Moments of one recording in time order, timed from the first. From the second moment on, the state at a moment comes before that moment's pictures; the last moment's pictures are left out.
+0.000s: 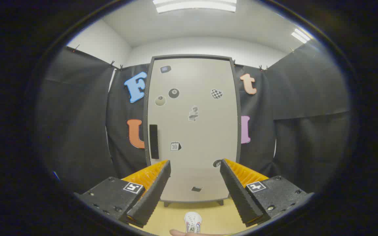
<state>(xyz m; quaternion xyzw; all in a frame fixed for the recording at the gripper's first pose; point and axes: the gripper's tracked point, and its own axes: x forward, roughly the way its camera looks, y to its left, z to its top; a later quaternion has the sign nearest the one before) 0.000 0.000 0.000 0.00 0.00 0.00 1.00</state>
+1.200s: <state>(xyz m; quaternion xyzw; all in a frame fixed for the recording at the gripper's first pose) 0.101 0.079 -0.003 0.00 -0.02 0.04 1.00</state>
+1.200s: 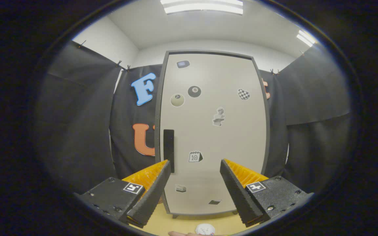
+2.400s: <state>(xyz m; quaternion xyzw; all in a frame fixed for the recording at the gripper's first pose) 0.233 0.140 -0.053 -0.01 0.10 0.03 0.99</state>
